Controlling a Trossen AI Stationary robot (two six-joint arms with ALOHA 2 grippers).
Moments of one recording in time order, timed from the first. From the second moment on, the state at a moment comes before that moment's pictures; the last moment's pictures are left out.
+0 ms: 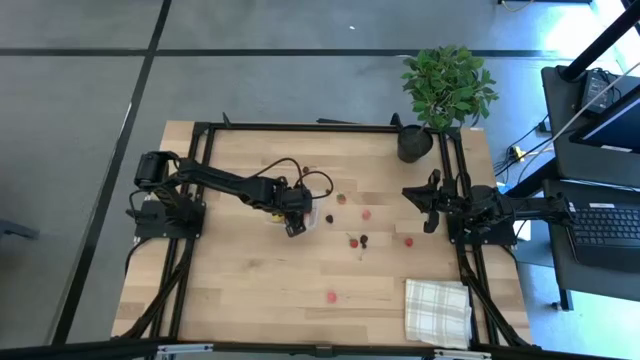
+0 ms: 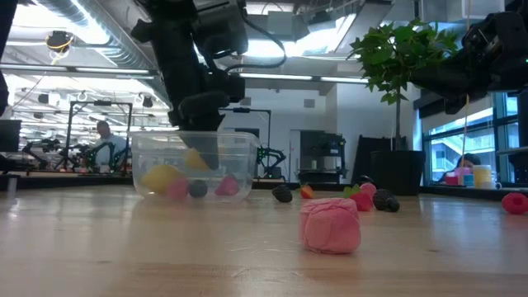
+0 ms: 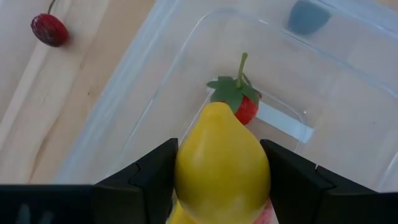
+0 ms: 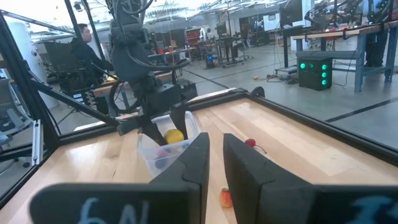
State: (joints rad) left arm 0.01 1.70 1.05 -0.56 -0.25 -0.38; right arm 0.07 0.01 0.01 0.07 0.32 0.18
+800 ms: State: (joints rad) left arm 0.01 1.69 1.05 -0.55 -0.27 -0.38; right arm 0.07 0.01 0.01 0.07 0.32 0.18
